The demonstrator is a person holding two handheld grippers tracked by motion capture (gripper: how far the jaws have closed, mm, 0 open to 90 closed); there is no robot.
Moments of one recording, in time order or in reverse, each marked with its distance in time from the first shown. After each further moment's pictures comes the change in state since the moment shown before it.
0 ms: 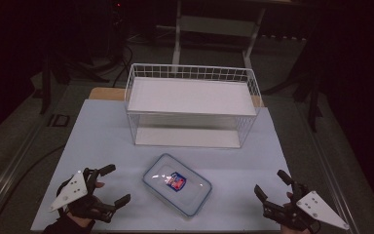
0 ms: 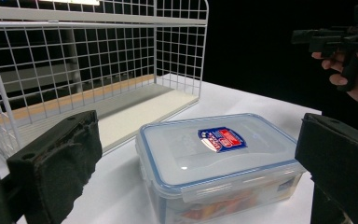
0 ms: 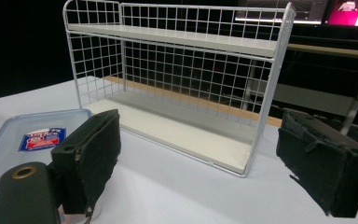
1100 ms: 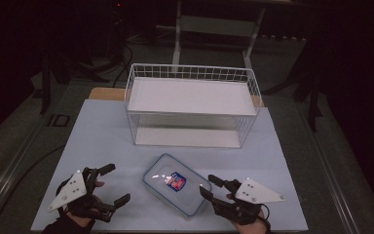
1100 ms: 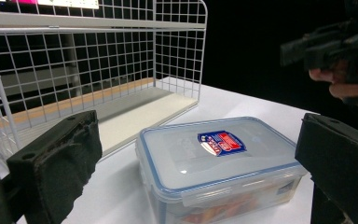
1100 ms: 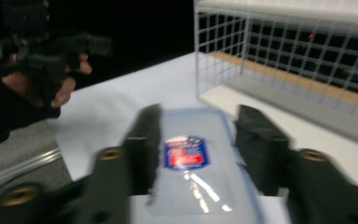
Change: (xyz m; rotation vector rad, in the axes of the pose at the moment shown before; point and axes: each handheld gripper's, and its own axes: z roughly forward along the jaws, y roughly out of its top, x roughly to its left) left arm 0.001 0.001 -0.001 -0.014 -0.006 0.003; right arm 0.097 0.030 0.072 0.177 0.407 0.026
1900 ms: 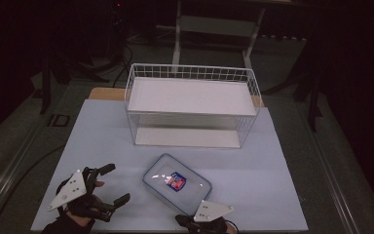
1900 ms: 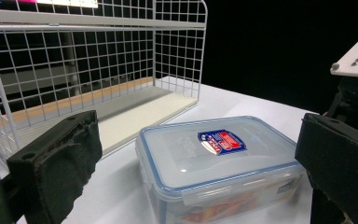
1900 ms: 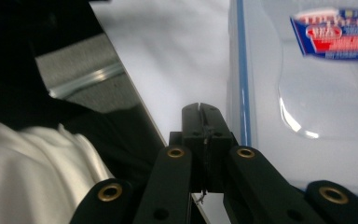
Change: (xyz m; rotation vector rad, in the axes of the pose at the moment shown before) left arm 0.002 -0.001 0.001 0.003 -0.004 -0.006; right arm 0.044 -0.062 0.054 0.331 0.208 -0.002
